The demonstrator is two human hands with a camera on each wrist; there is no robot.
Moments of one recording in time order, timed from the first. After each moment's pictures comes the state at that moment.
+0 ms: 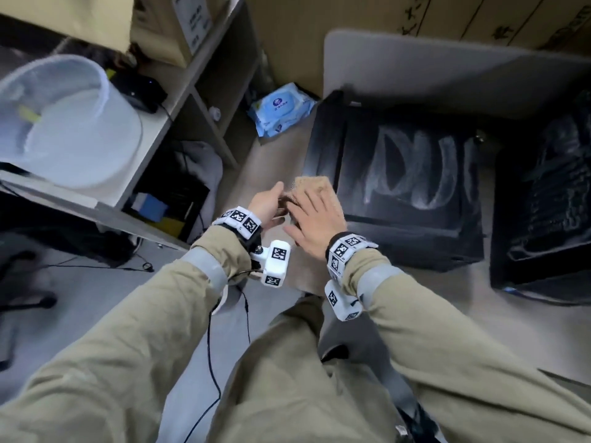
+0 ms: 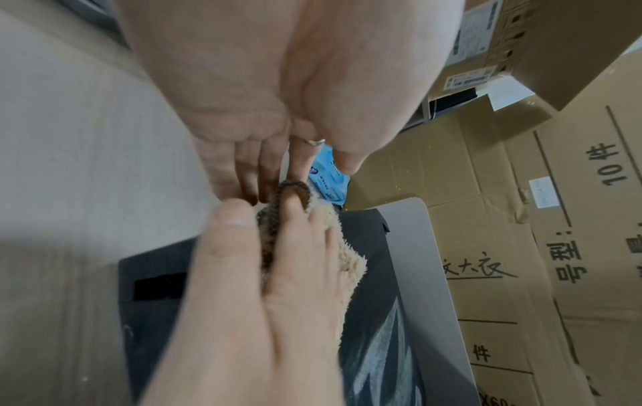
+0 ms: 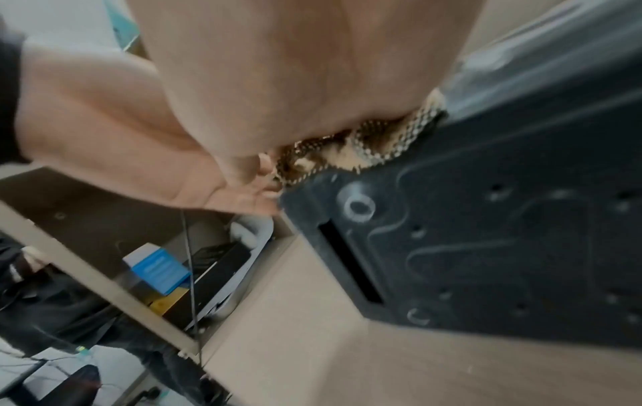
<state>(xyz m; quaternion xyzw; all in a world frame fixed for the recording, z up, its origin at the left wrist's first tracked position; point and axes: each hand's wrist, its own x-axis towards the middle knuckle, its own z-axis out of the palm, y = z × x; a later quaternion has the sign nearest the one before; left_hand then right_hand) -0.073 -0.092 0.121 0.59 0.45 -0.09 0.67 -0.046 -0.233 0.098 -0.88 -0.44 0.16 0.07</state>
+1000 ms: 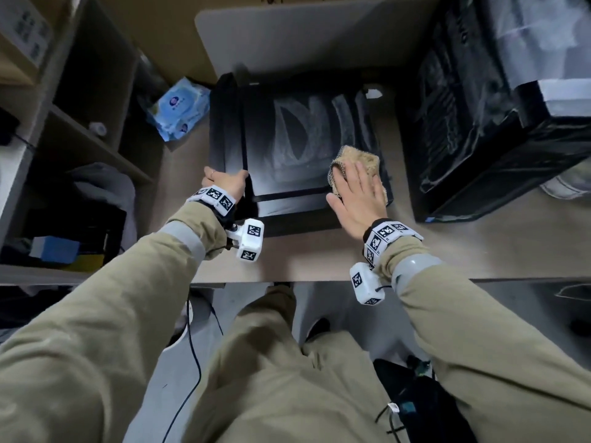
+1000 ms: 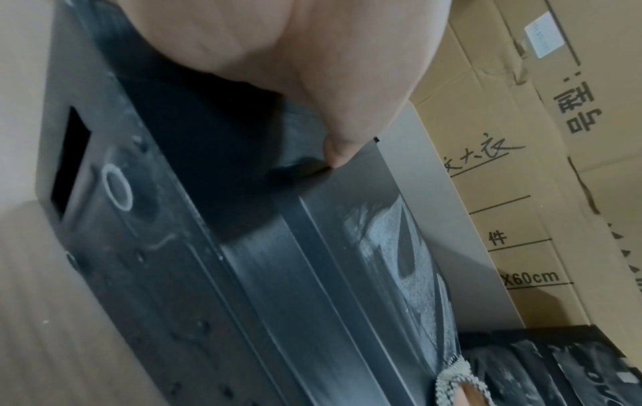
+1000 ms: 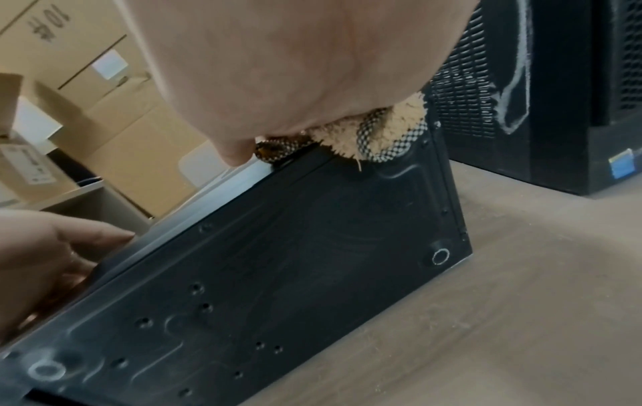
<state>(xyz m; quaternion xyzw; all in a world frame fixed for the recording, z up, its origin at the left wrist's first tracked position) -0.004 -0.178 0.109 0.82 0.45 -0.12 0.34 -0.024 -0.445 0.085 -0.97 -0.14 0.15 0.11</state>
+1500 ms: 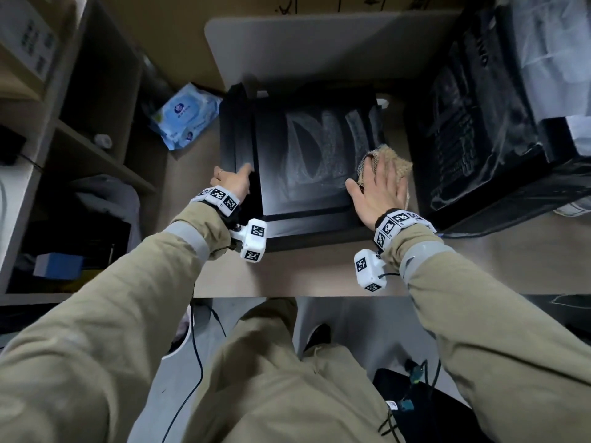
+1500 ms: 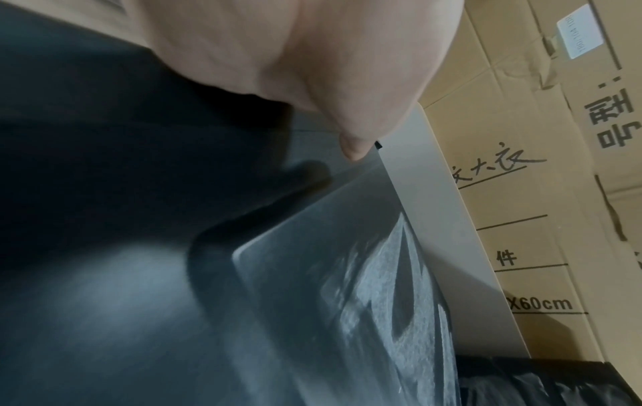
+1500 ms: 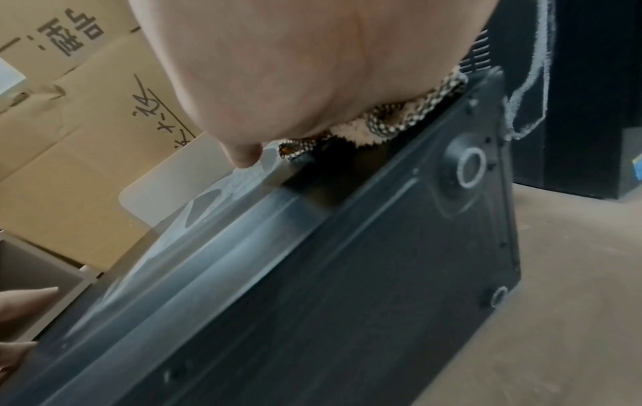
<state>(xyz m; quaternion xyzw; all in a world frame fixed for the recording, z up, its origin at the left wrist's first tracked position) 0.038 -0.149 0.111 0.79 0.45 -0.15 0.38 0.032 -0.431 0.099 -0.97 0.01 0.20 0.13</state>
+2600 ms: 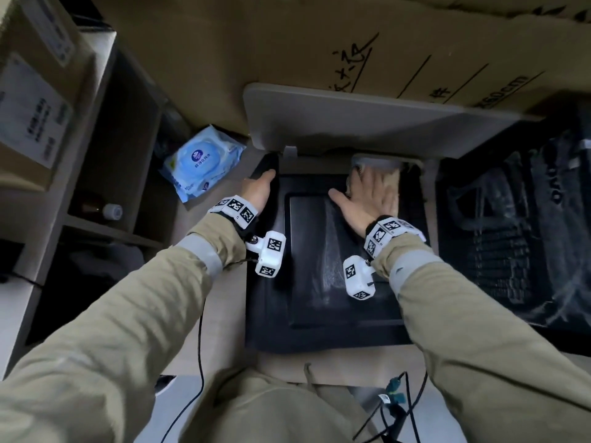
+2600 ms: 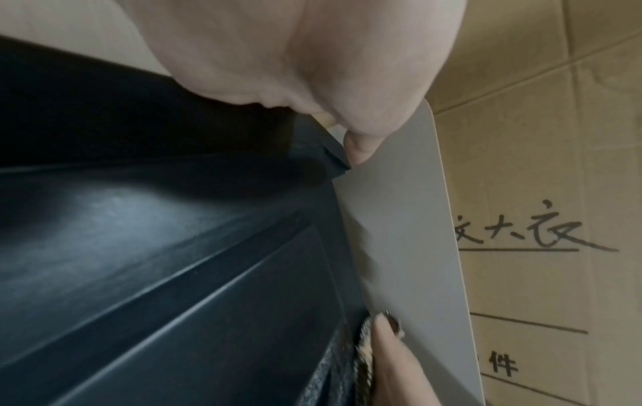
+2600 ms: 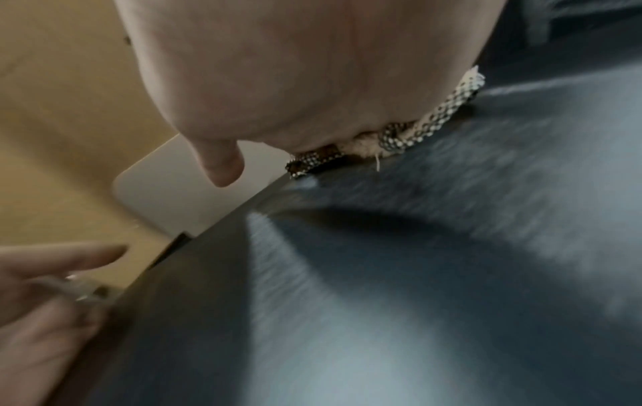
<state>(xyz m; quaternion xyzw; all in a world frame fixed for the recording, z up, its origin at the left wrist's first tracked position) 0.208 -0.078 0.106 0.69 0.42 -0.18 0.55 0.221 -0.298 0.120 -0.96 0.00 0.24 0.13</state>
